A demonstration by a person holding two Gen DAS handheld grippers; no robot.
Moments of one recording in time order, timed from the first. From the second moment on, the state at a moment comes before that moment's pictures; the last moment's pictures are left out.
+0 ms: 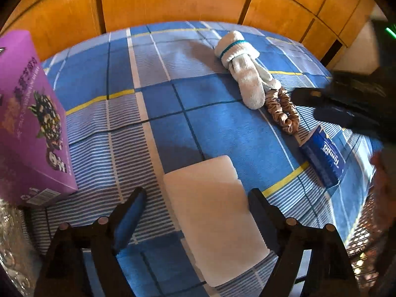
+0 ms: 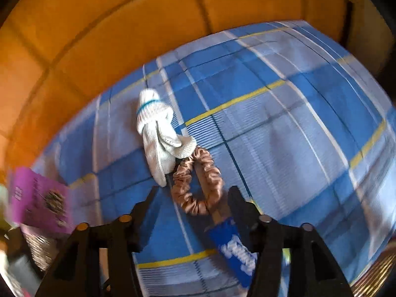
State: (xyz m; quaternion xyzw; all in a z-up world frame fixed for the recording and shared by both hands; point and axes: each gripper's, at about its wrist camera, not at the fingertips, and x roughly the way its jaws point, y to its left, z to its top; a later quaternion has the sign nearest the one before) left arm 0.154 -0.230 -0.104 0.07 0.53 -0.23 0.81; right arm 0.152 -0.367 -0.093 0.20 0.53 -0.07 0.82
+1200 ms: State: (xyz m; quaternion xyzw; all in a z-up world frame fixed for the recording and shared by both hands) left arm 0.253 -0.153 0.093 -0.03 0.36 -0.14 0.92; right arm 0.155 -0.334 -0.133 0.07 0.56 -0.09 0.82
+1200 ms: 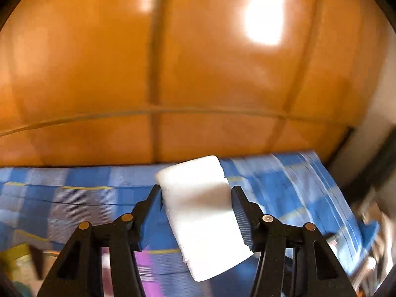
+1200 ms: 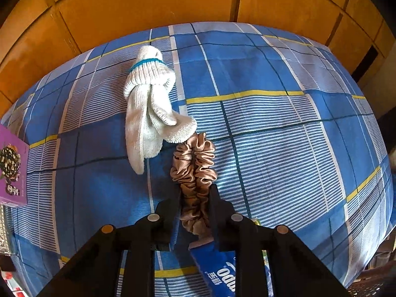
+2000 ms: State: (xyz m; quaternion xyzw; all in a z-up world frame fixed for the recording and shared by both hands) left arm 0.058 0.178 0.030 -0.15 0.34 0.08 0.92; right arm 0.154 -0.299 -0.133 -0.05 0.54 -0.10 0.83
